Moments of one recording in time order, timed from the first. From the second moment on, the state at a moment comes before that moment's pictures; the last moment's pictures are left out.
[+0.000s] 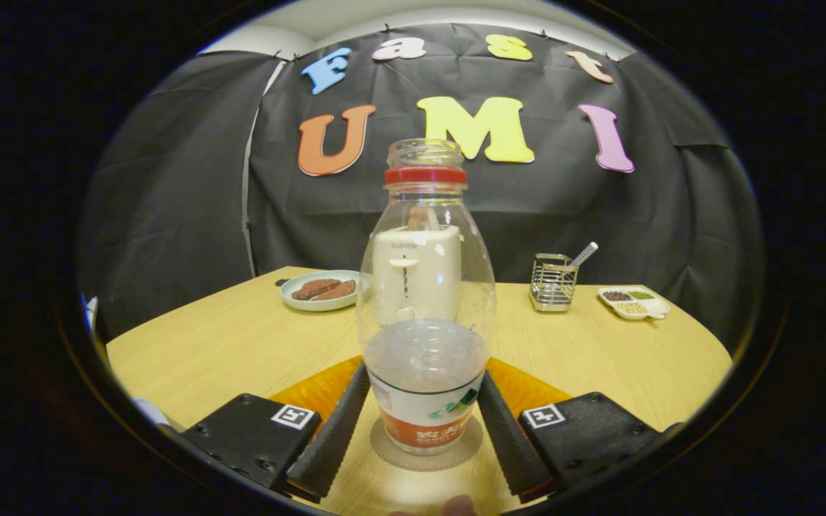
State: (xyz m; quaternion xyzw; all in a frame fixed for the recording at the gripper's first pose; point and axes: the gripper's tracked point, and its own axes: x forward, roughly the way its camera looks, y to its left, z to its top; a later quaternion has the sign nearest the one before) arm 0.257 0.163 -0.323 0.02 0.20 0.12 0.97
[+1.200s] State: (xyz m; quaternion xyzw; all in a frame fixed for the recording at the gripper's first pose) arm 0.148 0.132 -0.051 0.02 -0.01 0.04 1.00
